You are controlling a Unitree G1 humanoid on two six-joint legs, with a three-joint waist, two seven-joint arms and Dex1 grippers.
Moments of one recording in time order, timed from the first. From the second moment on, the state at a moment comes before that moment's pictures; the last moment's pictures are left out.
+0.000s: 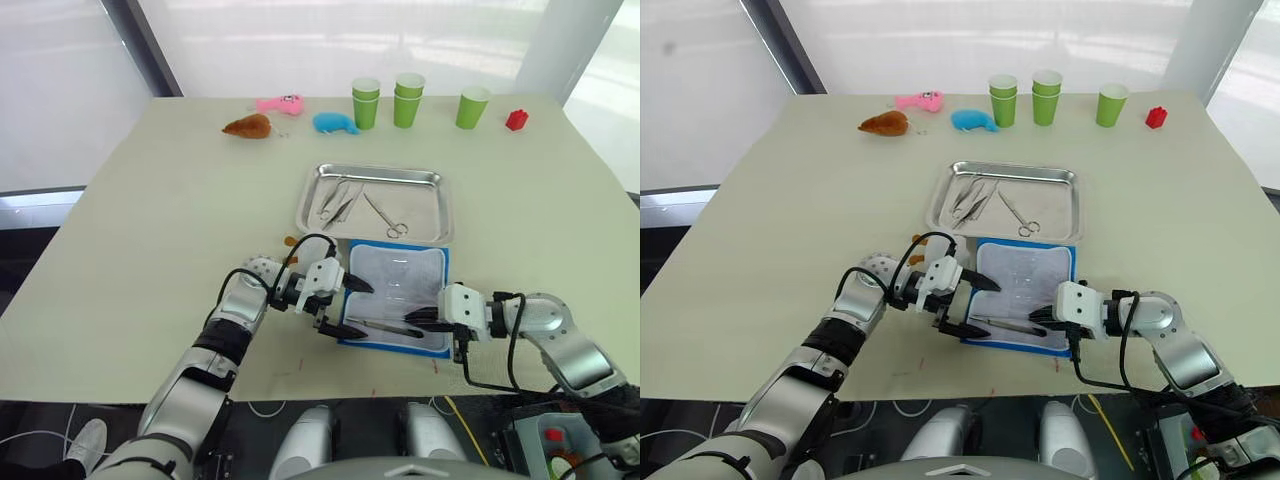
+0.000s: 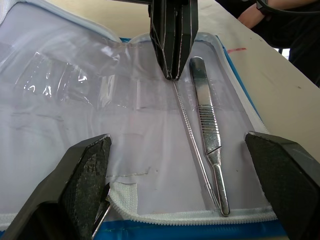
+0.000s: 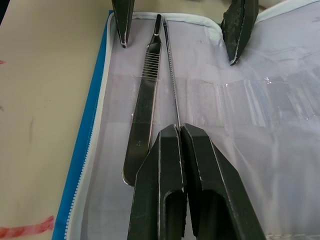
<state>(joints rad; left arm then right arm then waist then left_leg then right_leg) -0.55 0.39 -0.31 0.57 -0.12 -0.20 -1.51 -0.17 -0.68 0.28 -0.16 0.12 0.11 1.07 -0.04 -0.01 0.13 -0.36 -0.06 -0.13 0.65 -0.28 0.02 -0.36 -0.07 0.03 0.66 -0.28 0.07</state>
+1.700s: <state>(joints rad) -0.56 0.37 -0.33 0.56 -0.12 -0.20 -1.51 0.01 -0.99 0.03 -0.30 0.21 0.17 1.18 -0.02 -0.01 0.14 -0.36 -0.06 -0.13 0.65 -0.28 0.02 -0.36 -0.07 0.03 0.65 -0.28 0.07</state>
